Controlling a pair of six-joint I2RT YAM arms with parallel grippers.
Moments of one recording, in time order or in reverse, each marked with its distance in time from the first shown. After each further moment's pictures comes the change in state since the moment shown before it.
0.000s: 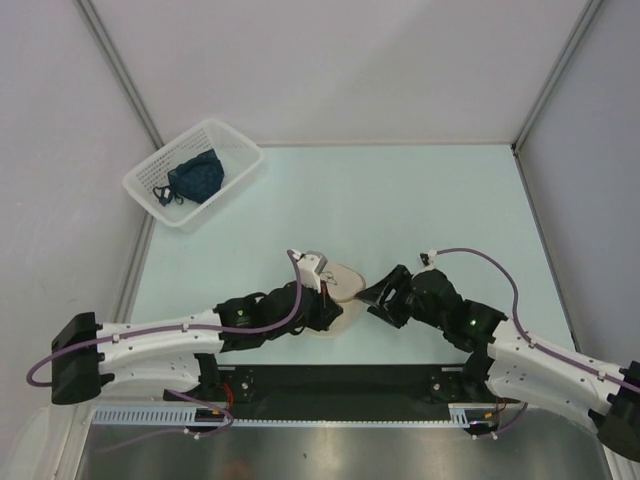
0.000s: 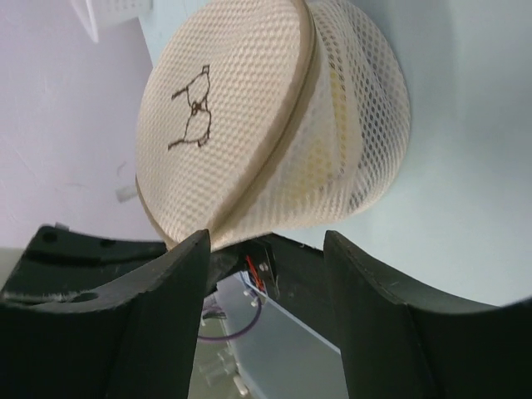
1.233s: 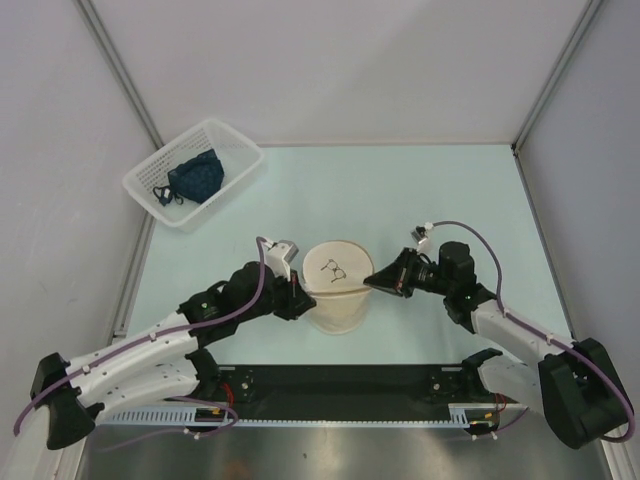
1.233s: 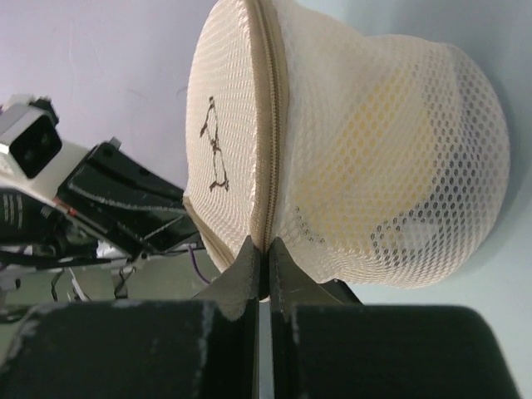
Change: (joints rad) left arm 0.280 -0.207 -0.050 -0.161 0.292 0.156; right arm -0.494 0.282 -0.111 0.594 -0.719 -0.299
